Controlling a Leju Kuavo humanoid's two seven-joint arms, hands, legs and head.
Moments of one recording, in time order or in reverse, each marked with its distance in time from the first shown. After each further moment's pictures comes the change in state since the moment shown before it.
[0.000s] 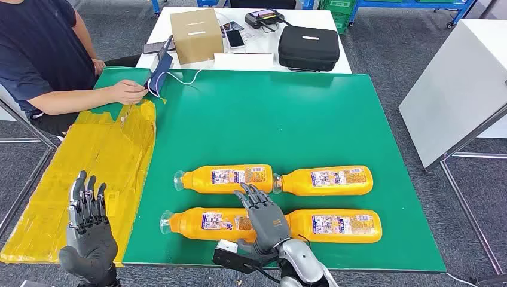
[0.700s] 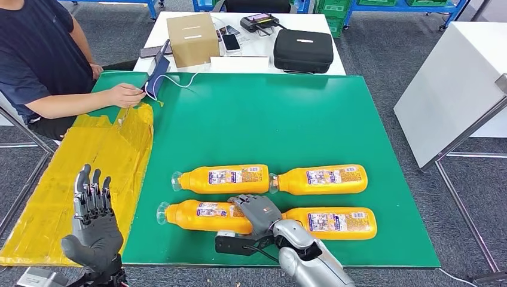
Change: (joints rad) left arm -0.063 0.001 0.004 0.076 0.063 -0.014 0.000; right arm -0.230 -0.037 0.112 0.345 -0.166 0.143 -0.078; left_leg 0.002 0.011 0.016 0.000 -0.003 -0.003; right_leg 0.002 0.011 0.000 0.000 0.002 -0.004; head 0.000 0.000
